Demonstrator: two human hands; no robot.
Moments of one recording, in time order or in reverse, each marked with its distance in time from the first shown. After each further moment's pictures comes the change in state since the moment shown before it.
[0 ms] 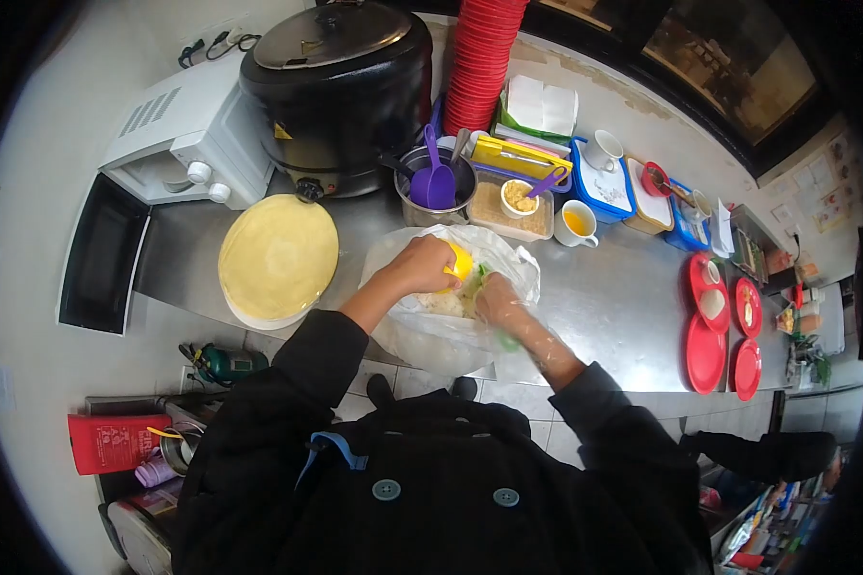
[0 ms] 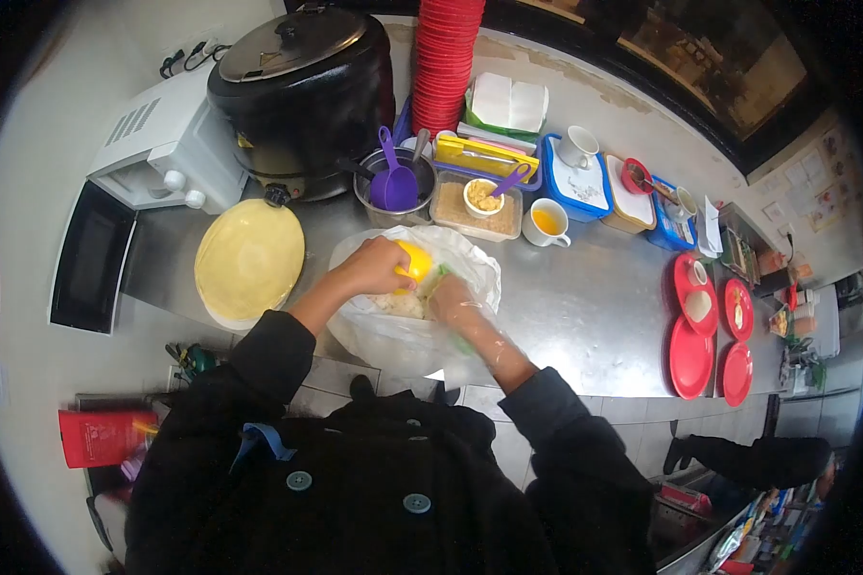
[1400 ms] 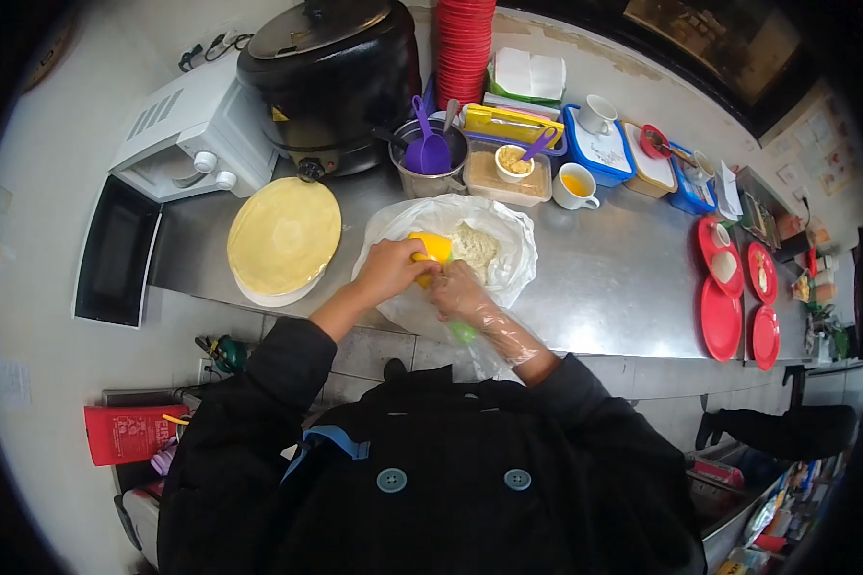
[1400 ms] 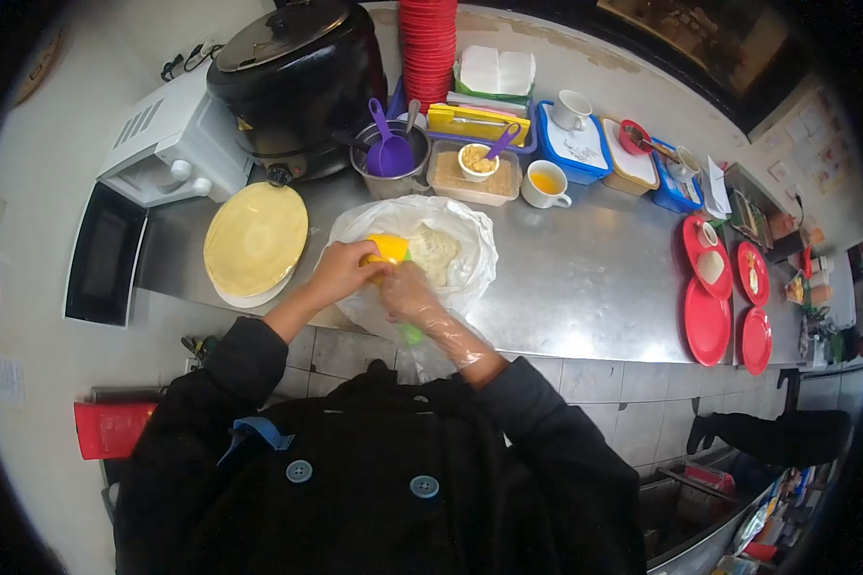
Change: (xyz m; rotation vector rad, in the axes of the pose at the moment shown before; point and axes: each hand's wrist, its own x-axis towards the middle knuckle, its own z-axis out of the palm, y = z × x) left_hand -0.071 -0.005 0.029 -0.089 0.271 -0.016; right_hand -0.042 -0.100 -0.045 -0.241 -0.119 -0.576
